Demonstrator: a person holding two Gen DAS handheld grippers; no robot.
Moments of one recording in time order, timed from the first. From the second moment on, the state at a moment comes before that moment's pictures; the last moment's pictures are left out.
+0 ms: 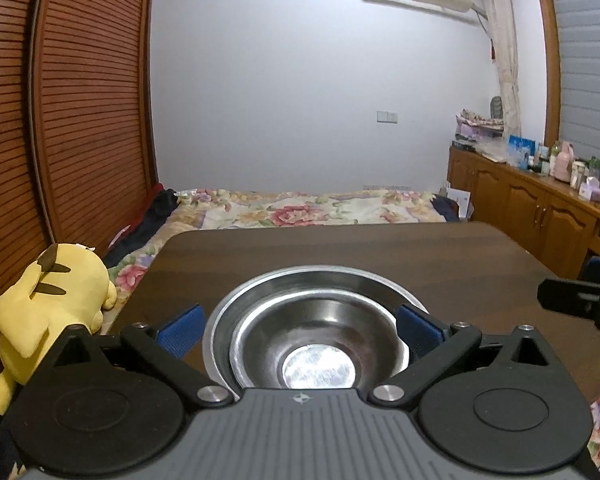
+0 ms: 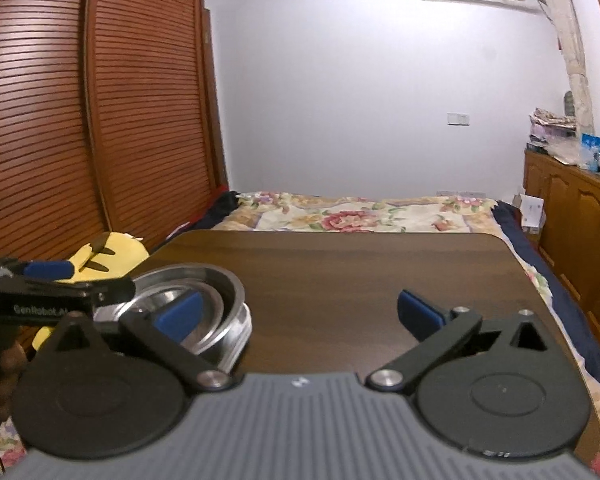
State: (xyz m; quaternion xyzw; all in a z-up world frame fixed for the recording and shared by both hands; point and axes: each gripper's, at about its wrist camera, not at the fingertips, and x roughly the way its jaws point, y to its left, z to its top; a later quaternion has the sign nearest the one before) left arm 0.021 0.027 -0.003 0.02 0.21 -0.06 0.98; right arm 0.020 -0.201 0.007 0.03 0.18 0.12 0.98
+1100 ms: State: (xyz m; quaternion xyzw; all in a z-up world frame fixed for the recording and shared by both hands) left arm -0.007 0.014 -0.033 0.03 0.21 -0.04 0.98; right arm 0.003 -0.208 -0.034 0.02 0.19 0.05 0.98
